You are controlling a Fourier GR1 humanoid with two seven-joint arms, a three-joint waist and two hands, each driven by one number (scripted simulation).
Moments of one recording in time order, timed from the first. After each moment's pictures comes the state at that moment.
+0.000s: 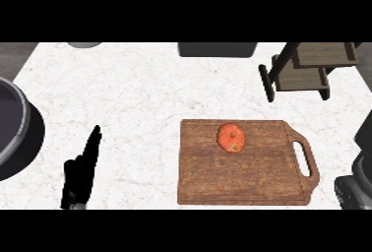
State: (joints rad) left arm 0.09 0.12 -0.09 -1.46 -0.06 0.20 0.05; right arm -1.19 -0.22 -0.25 -1.66 1.65 0.44 1.14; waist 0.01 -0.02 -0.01
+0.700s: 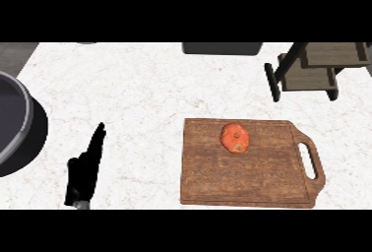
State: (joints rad) left arm 0.07 0.11 -0.10 -1.46 -0.07 0.20 0.04; right arm -1.55 -0.35 -0.54 -1.20 1.79 0.49 1.07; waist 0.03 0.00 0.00
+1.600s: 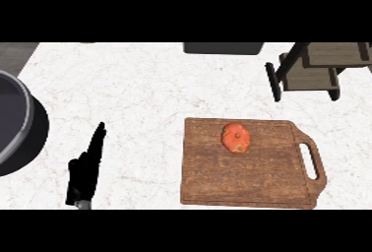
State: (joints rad) left arm 0.07 0.10 -0.09 -1.45 -0.08 0.20 0.02; right arm -1.48 -0.42 -0.74 -0.84 1.76 0.17 1.06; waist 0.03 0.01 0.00
